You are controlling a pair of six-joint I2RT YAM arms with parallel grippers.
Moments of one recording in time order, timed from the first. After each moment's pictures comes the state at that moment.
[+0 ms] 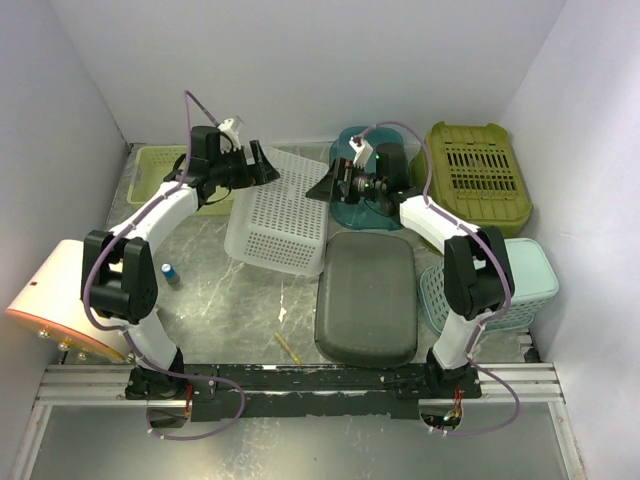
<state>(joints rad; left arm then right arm) -0.26 1.75 1.37 -0.14 0.39 -0.43 0.33 1.81 1.25 0.13 -0.75 0.54</state>
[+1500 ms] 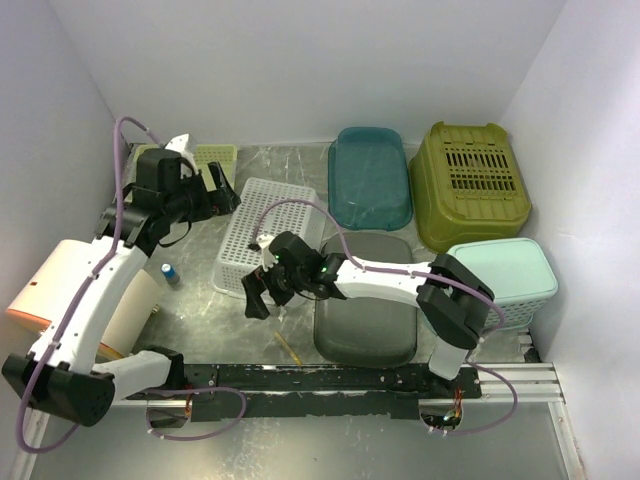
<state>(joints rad) -0.30 1.18 1.28 -0.70 0.05 -0.46 1.04 1.72 1.08 -0.08 -0.33 0.35</state>
